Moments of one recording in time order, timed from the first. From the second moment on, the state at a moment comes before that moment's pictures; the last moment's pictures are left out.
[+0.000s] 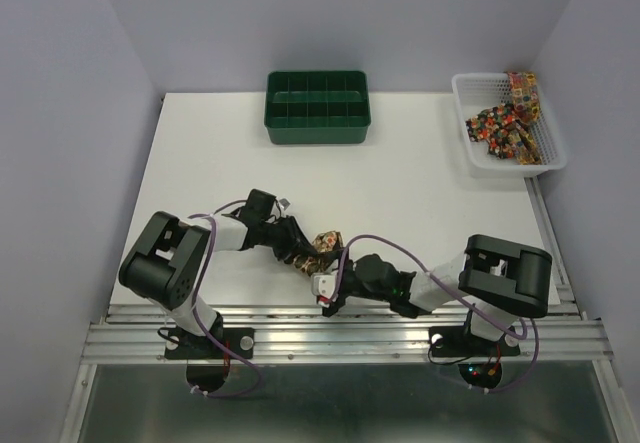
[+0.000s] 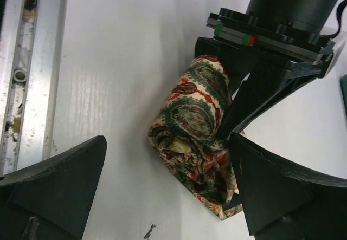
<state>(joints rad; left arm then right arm) -0.44 1.59 0.58 -0.02 0.68 -0.98 1.19 1.63 0.40 0.87 -0.05 -0.66</state>
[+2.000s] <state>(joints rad) -0.44 1.35 0.50 -0.19 0.48 -1.17 1.24 1.93 0.44 1.34 0.14 -0.38</state>
